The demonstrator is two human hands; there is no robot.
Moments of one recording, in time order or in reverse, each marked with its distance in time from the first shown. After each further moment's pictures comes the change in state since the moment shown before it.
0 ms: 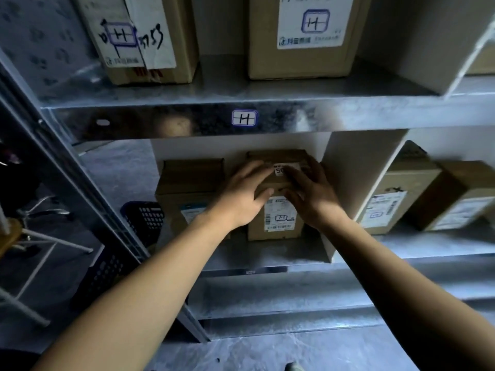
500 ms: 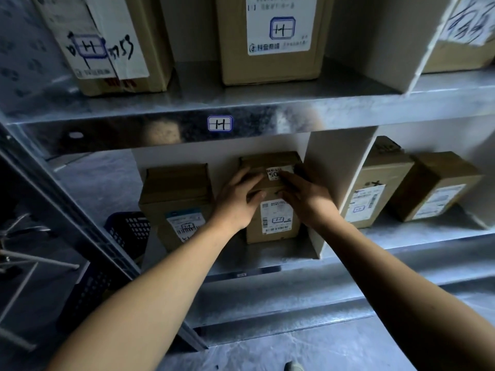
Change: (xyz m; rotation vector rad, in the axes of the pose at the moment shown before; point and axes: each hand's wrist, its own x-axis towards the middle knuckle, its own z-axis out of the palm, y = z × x) left_hand 0.011 -0.001 0.034 -0.155 0.059 -0.070; right_hand -0.008 0.008 -0.013 0.168 0.021 0.082
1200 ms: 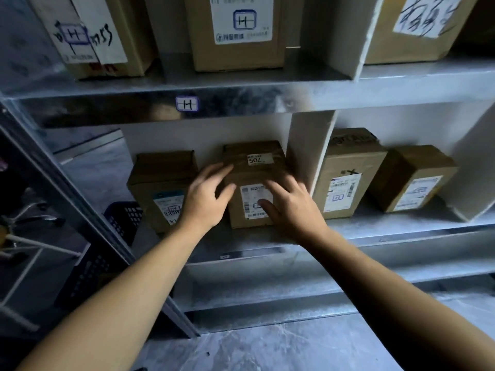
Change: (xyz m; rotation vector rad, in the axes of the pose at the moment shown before) left_hand -0.055 0.017 -0.009 0.021 0.294 0.103; right_hand -0.064 -0.002 -0.012 -0.289 0.076 -0.248
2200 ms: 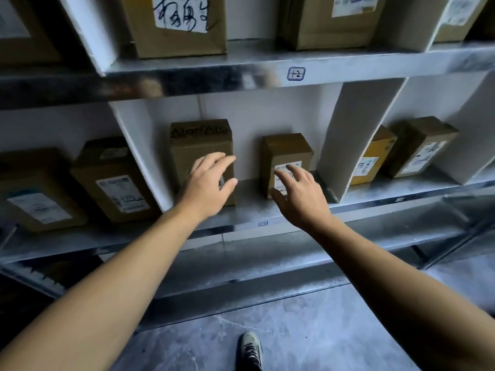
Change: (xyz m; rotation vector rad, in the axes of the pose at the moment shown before) left_hand 0.001 0.243 0.204 0.191 -0.179 0.125; right_hand -0.118 0.282 -0.147 -0.097 -0.018 0.198
